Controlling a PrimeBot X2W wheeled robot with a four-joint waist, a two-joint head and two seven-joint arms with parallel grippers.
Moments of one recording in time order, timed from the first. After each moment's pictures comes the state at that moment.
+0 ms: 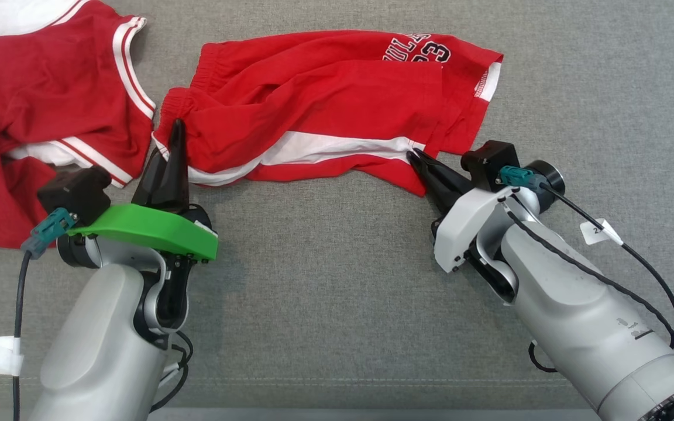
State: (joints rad) left arm -0.47 0.14 -0.40 0.28 -0.78 0.03 -0.25; right arm -0.65 -0.09 0.65 0.75 0.33 0.12 -0.21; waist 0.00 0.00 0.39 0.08
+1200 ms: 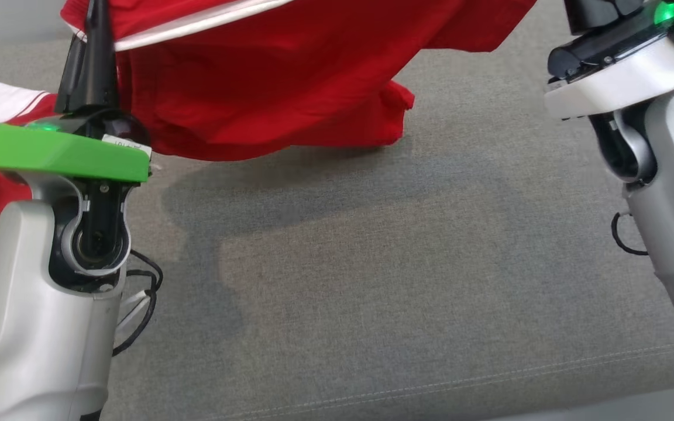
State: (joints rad) left arm -0.56 0.14 -0.21 0.00 -0.95 -0.01 -0.13; right arm -0.75 -0.28 0.38 0.21 0.29 0.09 -0.25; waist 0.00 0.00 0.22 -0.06
